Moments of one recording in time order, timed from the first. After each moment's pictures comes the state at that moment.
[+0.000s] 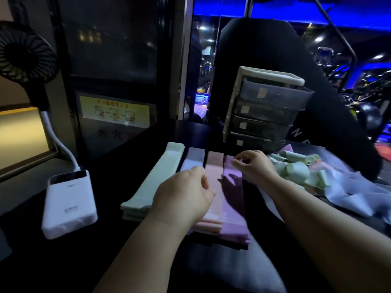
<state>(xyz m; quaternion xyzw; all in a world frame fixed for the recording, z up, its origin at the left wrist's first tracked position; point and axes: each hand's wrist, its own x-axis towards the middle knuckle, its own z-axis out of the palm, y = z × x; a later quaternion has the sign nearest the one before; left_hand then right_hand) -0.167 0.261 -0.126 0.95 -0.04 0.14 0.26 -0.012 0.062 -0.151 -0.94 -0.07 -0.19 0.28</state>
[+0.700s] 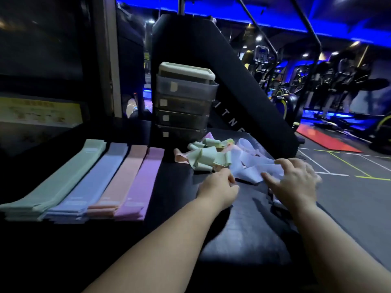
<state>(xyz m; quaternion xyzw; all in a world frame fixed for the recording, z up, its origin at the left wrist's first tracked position) -0.142 0.003 -0.160 0.91 -0.18 0.01 0.38 -0.167 -0.194 -0.154 -0.92 0.20 -0.34 0.08</state>
